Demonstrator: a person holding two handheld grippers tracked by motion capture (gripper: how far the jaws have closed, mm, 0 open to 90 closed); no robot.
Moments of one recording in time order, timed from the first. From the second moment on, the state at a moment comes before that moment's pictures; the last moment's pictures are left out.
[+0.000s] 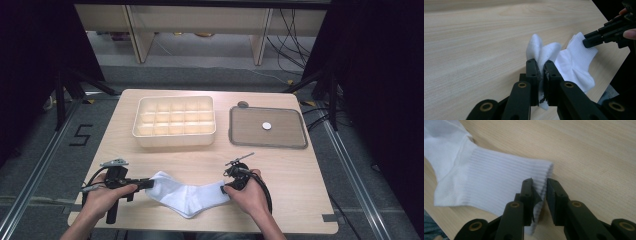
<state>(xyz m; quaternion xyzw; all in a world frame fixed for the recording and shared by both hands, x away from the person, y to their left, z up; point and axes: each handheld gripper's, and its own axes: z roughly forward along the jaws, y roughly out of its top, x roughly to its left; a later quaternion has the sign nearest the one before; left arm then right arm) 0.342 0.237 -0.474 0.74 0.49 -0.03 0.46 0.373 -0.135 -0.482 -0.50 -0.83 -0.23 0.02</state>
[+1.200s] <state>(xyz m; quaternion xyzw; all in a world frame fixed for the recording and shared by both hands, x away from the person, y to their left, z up) 0.343 0.246 -0.473 0.72 0.51 -0.05 0.47 0.358 -0.101 -0.450 -0.44 -0.84 -0.31 0.03</state>
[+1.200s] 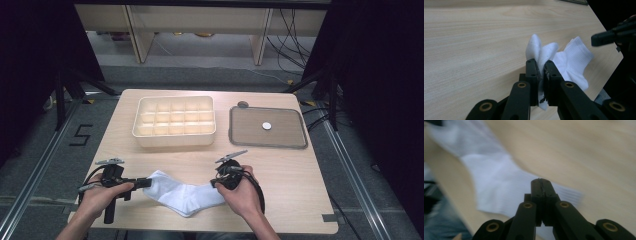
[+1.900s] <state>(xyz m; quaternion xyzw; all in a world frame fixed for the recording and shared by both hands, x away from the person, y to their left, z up) 0.341 0.248 -0.471 0.72 0.50 -0.05 0.47 0.360 -0.053 -0.487 -0.40 -0.88 -0.25 0.07</state>
